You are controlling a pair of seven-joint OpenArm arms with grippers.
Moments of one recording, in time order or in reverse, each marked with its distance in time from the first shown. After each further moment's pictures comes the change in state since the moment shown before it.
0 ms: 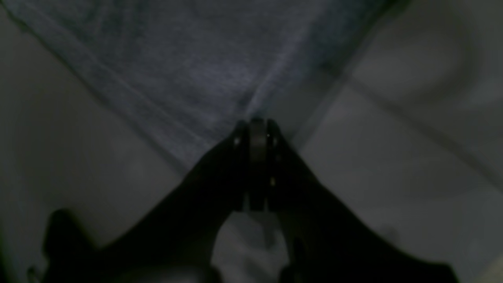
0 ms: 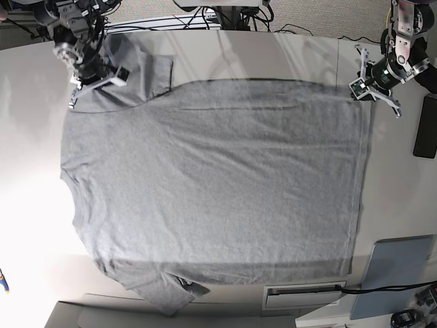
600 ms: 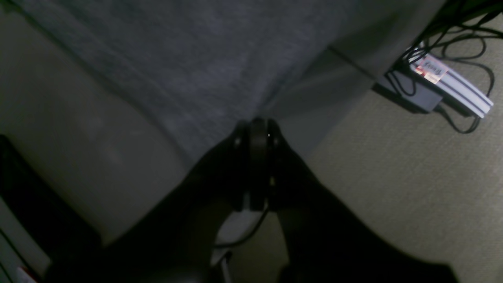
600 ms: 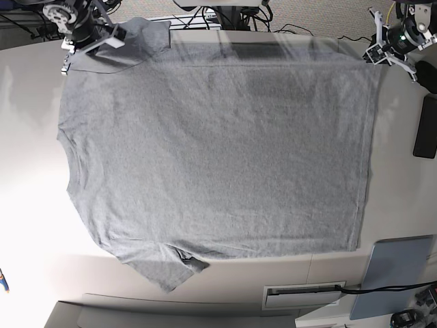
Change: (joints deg) left arm 19.6 -1.6 -12.2 11.1 -8.2 -1.7 2.0; right arm -20.9 3.4 5.5 17.1 0.4 -1.9 -7.9
